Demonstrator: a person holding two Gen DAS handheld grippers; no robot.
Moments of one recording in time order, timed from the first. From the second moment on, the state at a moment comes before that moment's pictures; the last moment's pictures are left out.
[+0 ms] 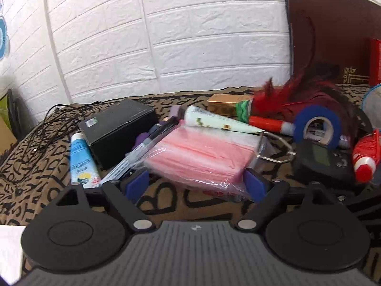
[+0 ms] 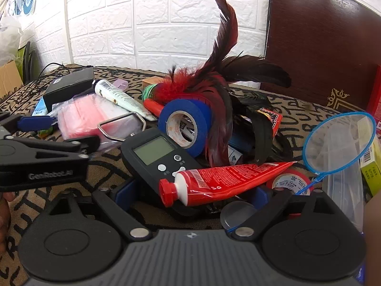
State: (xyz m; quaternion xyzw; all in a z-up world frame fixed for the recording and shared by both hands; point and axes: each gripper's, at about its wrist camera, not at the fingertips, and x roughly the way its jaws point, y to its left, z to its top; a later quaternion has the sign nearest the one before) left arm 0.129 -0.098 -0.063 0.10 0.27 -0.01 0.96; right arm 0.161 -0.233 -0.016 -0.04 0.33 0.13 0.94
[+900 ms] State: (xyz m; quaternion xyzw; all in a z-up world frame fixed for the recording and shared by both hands) left arm 0.174 -0.081 -0.068 0.11 0.30 0.07 0.95; right arm 0.167 -0.215 -0.015 -0.06 0.32 0.20 0.92
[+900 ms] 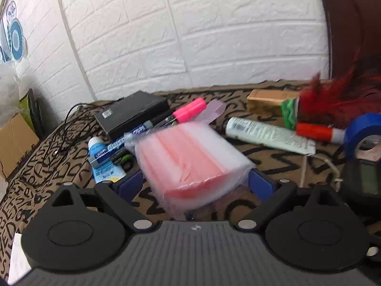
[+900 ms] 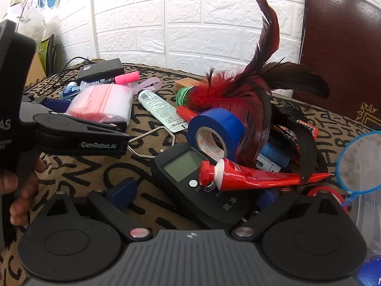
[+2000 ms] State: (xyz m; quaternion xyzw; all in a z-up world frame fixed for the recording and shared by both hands) left arm 0.108 -0.040 -0.064 0.12 0.27 -0.04 0.95; right arm 0.148 -0.213 -0.010 -0.05 0.32 0.23 0.92
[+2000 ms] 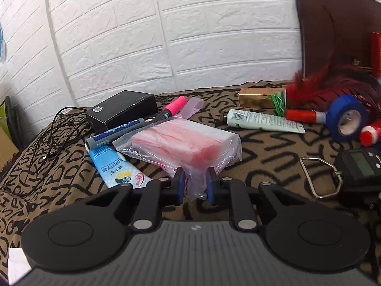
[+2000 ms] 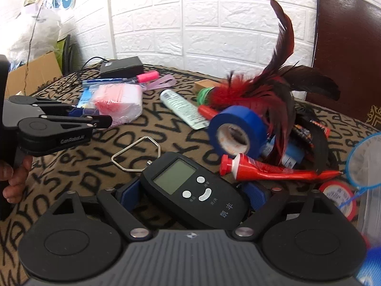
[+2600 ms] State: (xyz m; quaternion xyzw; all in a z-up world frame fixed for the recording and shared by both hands) left arm 0.056 0.004 -0.064 0.12 0.29 -0.04 0.95; right arm 0.101 -0.200 -0.009 -0.04 0.32 0.25 0.91
